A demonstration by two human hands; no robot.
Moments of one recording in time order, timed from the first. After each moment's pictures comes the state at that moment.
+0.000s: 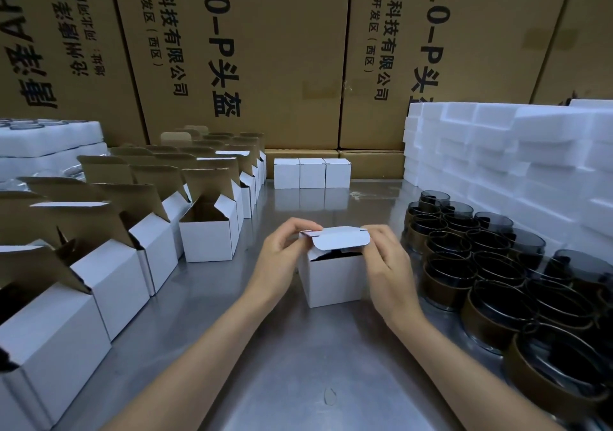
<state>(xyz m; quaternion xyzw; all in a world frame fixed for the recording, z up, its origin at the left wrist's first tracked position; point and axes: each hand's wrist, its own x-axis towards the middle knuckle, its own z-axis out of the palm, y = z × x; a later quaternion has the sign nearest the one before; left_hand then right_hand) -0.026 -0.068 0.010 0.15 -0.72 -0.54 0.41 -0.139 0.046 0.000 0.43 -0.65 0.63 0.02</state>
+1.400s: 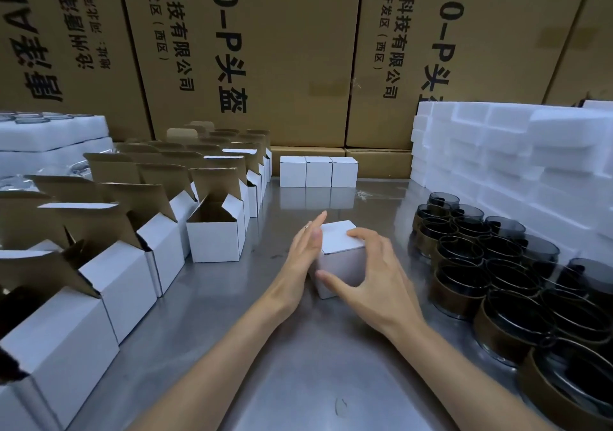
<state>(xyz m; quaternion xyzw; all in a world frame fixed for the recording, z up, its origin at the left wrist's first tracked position) -0.038 -0.068 0.009 0.19 -0.72 -0.60 0.30 -0.131 0.041 -0.009 0.47 -0.78 0.41 0.08</state>
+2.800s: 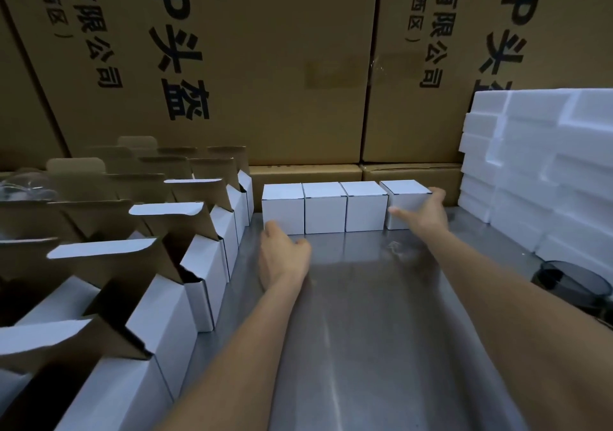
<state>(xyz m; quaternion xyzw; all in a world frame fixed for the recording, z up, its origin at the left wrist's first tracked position) -0.248 -0.317 -0.010 0.49 -0.72 -0.33 0.36 -0.465 -0.222 0.015 0.19 -0.84 0.51 -0.03</state>
